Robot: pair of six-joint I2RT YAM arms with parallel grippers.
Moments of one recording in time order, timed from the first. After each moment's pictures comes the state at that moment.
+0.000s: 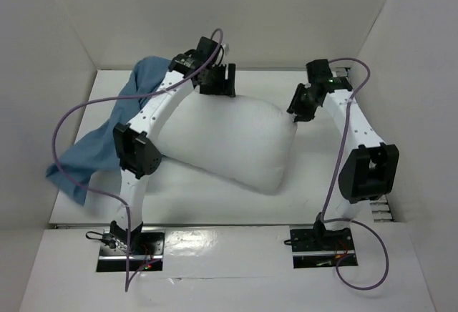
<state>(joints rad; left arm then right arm) -0.50 2.12 2.36 -1.06 0.10 -0.38 0.15 1.63 1.53 -0.96 -0.08 0.54</state>
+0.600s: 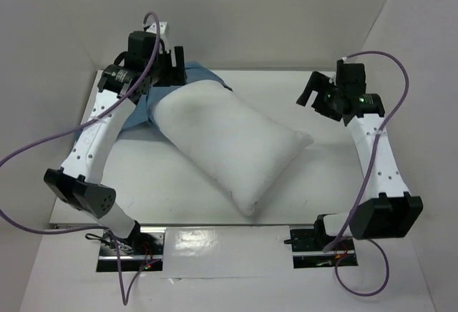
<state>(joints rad) -0.37 1.60 1.99 -0.89 -0.11 -0.26 0.01 1.37 1.45 -0.82 -0.09 0.43</state>
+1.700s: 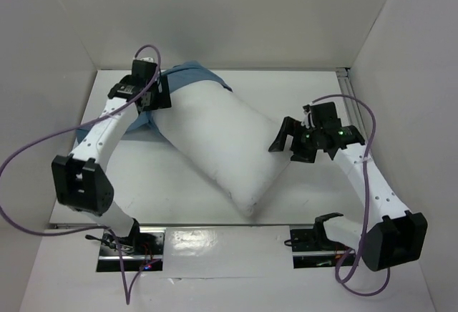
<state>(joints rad) -0.19 1.66 1.54 -0.72 -0.33 -0.27 0.17 1.13 1.02 -0.87 -0.34 0.52</state>
